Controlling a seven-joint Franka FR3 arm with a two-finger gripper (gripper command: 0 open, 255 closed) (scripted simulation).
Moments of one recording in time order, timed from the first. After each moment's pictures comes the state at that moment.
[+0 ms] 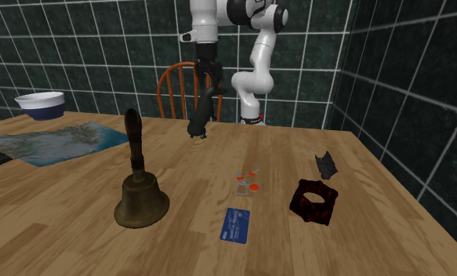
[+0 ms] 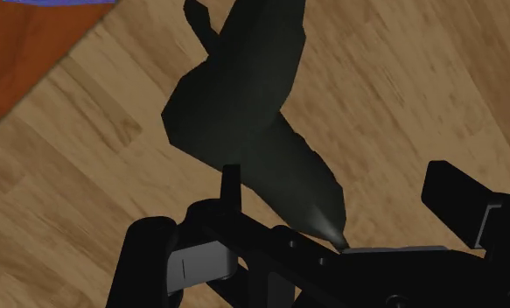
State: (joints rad) arm 0.11 -0.51 0.14 -2.33 0.07 1.79 0.26
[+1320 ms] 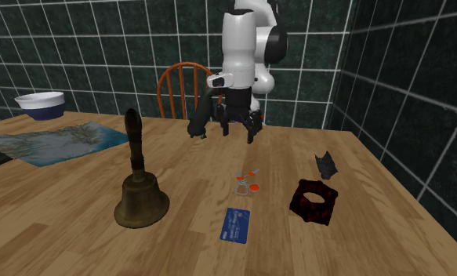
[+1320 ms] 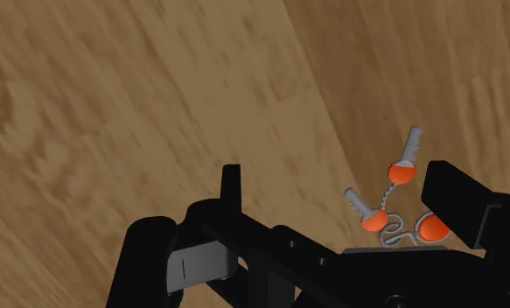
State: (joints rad) arm 0.26 0.06 0.39 -2.06 -0.02 2.11 0.48
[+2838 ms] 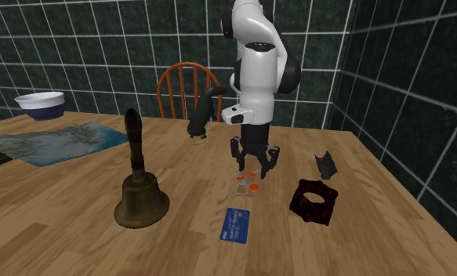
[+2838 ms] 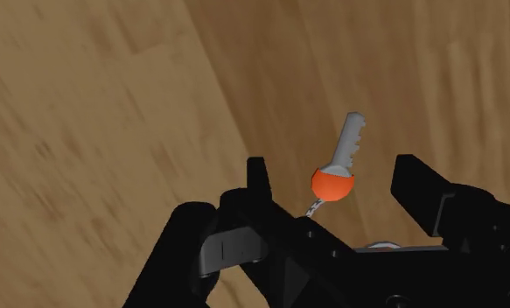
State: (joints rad) arm 0.36 0.34 0.41 -1.90 -0.17 2.22 0.58
